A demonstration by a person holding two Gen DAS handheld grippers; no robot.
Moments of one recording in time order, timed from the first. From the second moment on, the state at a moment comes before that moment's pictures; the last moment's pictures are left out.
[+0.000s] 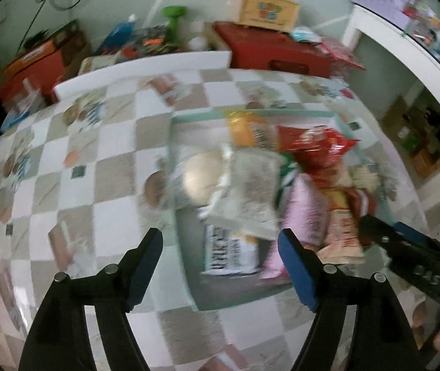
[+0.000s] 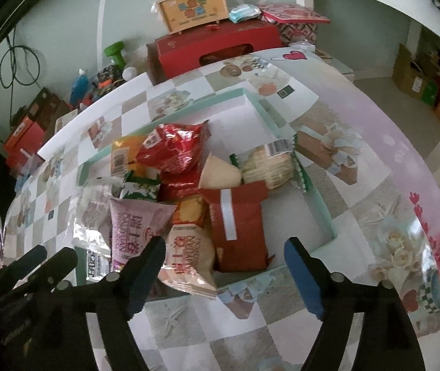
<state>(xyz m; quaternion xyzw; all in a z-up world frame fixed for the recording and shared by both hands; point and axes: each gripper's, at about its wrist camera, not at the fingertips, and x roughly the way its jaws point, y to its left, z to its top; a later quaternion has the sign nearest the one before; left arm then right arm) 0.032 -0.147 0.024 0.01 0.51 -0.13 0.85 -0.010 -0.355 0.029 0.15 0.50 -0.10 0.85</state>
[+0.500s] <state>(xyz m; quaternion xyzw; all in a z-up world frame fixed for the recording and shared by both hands) 0.042 -0.115 0.002 0.01 0.51 -0.06 0.86 -0.001 -0.338 0.020 0.13 0.51 -0.09 0.85</state>
